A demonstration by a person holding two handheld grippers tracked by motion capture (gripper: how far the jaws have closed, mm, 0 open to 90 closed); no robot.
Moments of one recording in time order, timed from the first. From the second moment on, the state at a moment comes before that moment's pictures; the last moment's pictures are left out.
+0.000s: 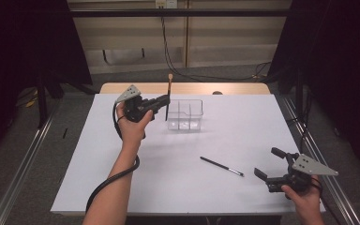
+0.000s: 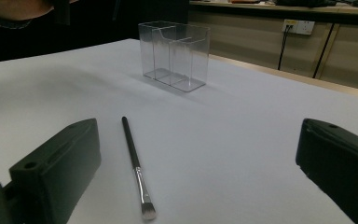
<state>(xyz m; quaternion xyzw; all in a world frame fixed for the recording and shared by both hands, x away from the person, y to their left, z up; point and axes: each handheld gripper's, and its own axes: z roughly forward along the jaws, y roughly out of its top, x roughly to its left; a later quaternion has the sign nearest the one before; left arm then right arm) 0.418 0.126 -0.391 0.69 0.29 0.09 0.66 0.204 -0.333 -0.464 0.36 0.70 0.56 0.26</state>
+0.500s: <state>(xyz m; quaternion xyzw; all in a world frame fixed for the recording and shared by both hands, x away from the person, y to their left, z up) 0.428 0.117 -0.385 0.68 0.29 0.09 0.66 0.204 -0.333 -0.464 0.36 0.70 0.56 0.26</state>
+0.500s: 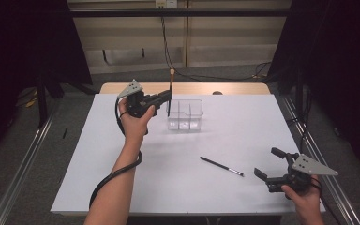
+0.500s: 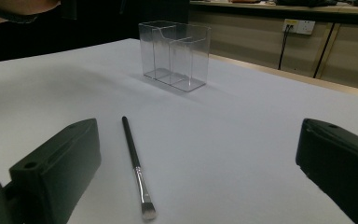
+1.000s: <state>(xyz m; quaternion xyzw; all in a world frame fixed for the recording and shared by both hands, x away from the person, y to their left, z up) 0.436 0.109 -0.379 0.69 0.28 0.09 0.66 0.204 -0.333 -0.464 0.36 0.70 0.56 0.26</state>
